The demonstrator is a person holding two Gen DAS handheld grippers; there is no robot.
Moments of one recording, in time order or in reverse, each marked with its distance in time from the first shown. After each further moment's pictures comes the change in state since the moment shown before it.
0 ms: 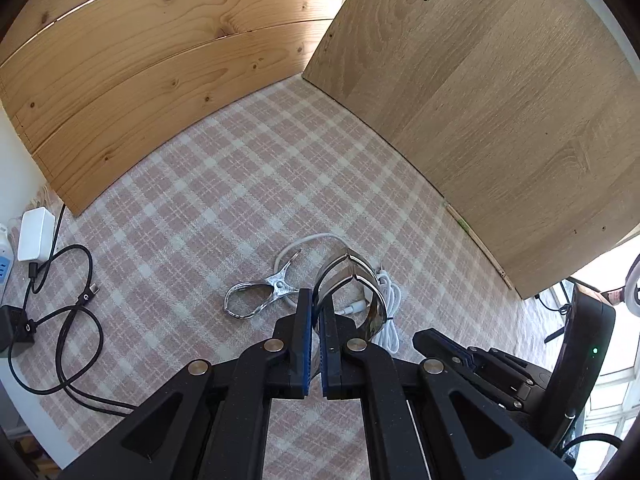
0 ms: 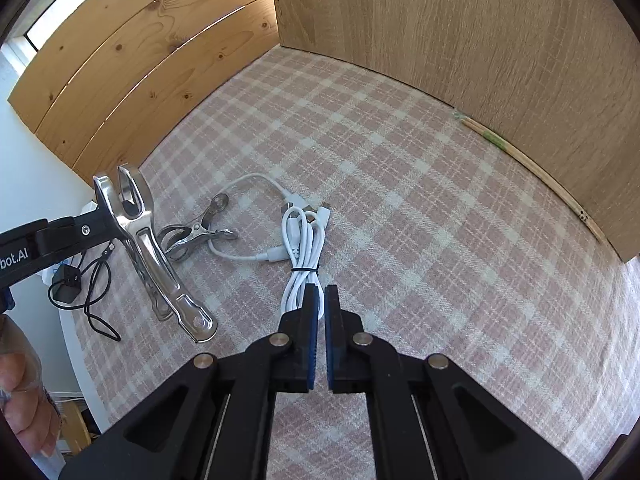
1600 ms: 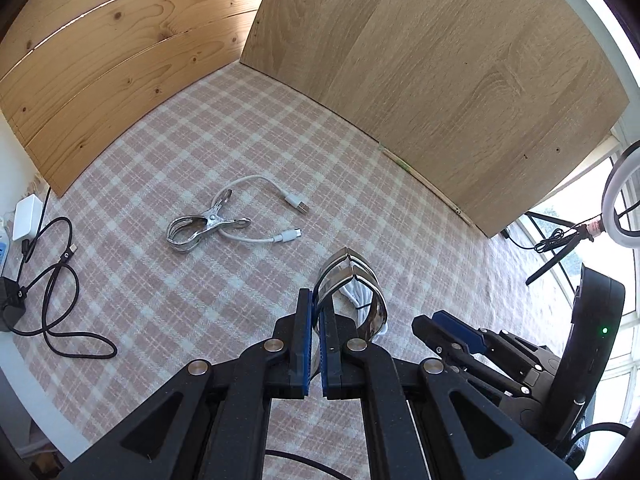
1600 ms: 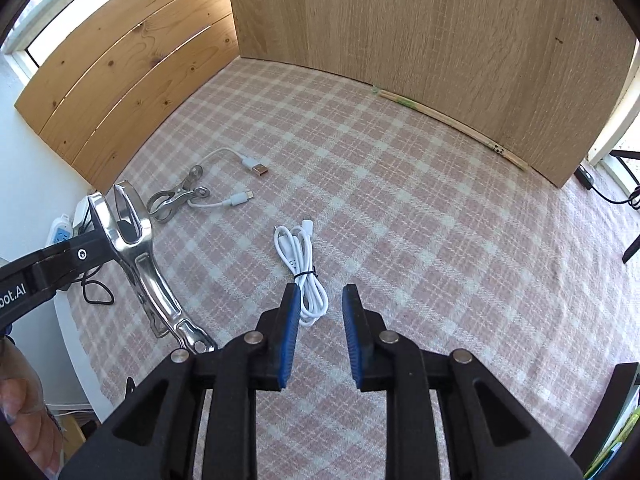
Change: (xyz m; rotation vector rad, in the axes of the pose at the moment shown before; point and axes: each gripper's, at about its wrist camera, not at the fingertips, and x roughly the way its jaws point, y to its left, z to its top) left arm -0.055 -0.066 -0.081 0.149 0.032 -0.052; right arm -0.051 -0.025 -0.063 0.092 -0.071 -0.099
